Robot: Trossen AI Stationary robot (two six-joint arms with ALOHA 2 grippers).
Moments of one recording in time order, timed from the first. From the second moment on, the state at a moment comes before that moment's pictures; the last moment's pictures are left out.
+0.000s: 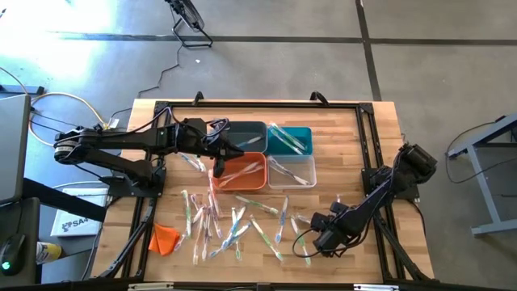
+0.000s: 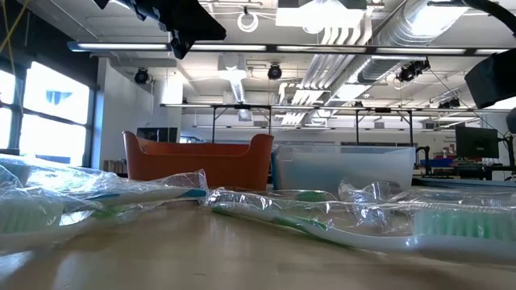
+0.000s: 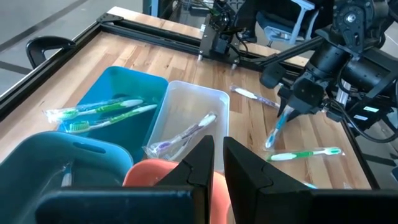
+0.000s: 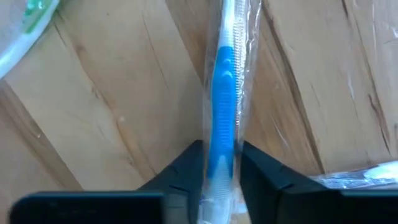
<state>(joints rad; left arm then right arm) 0.13 1.10 0.89 -0.13 0.08 -0.19 0.73 1.73 0.95 -0.71 0.05 1.17</state>
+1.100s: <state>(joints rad) 0.13 1.10 0.89 -0.12 0.08 -0.19 0.36 1.13 1.01 -0.97 0.37 0.93</state>
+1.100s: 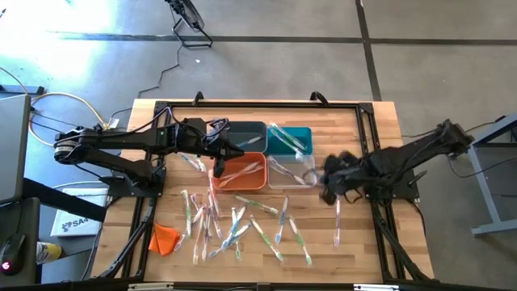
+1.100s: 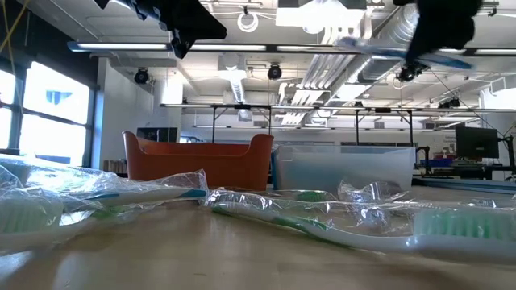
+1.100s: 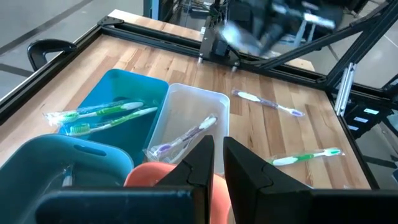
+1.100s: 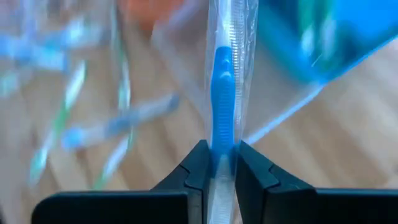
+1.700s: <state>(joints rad) 0.13 1.10 0.89 -0.11 0.08 -0.19 0.19 1.10 1.01 -0.09 0.66 0.45</state>
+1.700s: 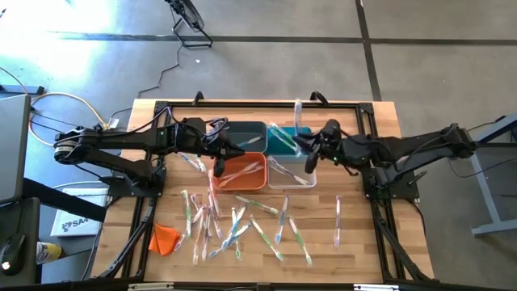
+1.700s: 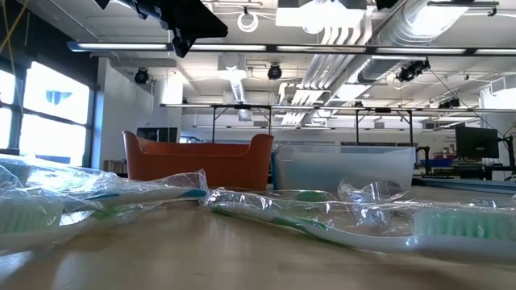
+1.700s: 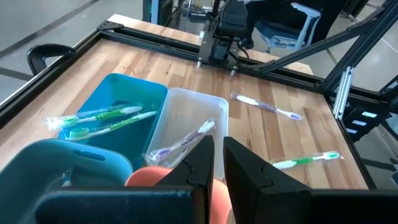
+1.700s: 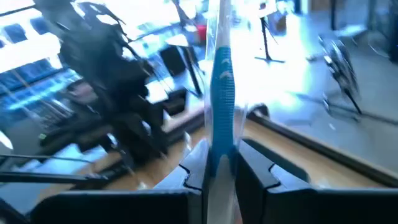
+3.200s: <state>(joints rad) 0.13 1.16 0.89 0.21 0.06 -0.29 0.17 1.16 1.01 -0.02 0.65 0.44</state>
